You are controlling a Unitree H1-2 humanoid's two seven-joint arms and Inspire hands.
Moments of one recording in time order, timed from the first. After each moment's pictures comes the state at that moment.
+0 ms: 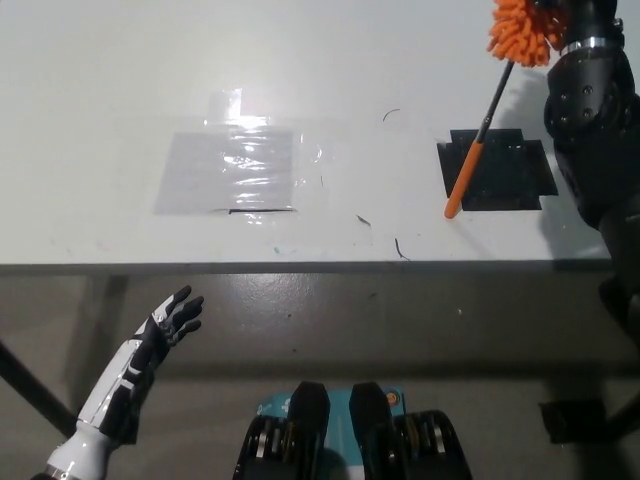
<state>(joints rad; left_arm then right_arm) -0.04 0.25 0.01 0.10 -0.17 -0.35 -0.31 -1.21 -0.24 0.13 1.11 -0.45 -0.31 -0.55</state>
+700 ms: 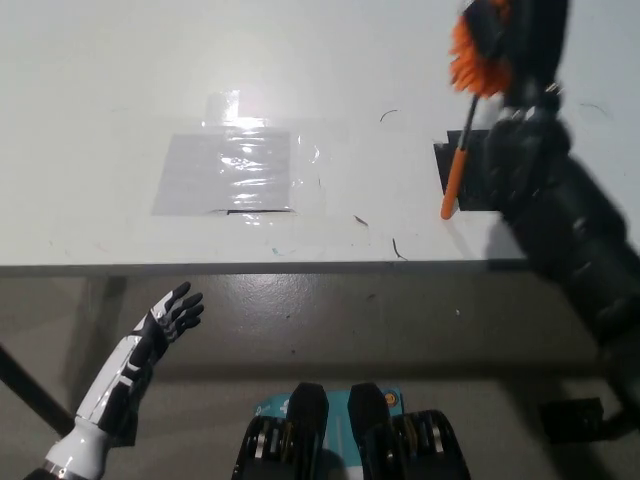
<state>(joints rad) -0.06 0.26 0.01 0.10 -0.17 -0.35 -0.31 -1.09 -0.15 0.52 1.07 -0.49 -0.42 -0.98</state>
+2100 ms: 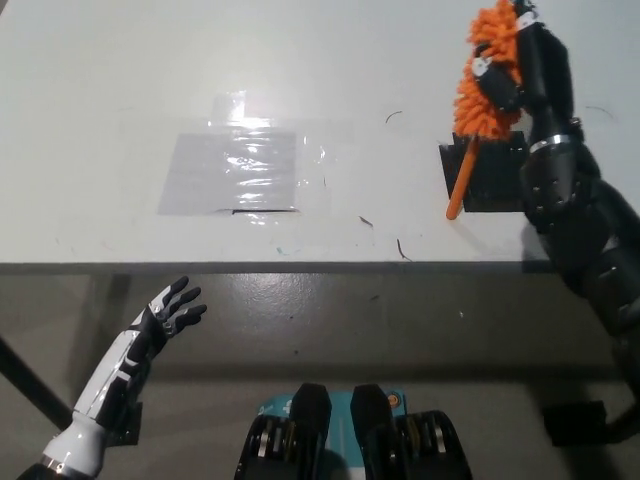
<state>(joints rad) -0.06 0.26 0.01 0.10 -0.17 -0.35 -0.31 -1.13 -0.22 0.30 1.32 -0.36 -0.41 -0.52</state>
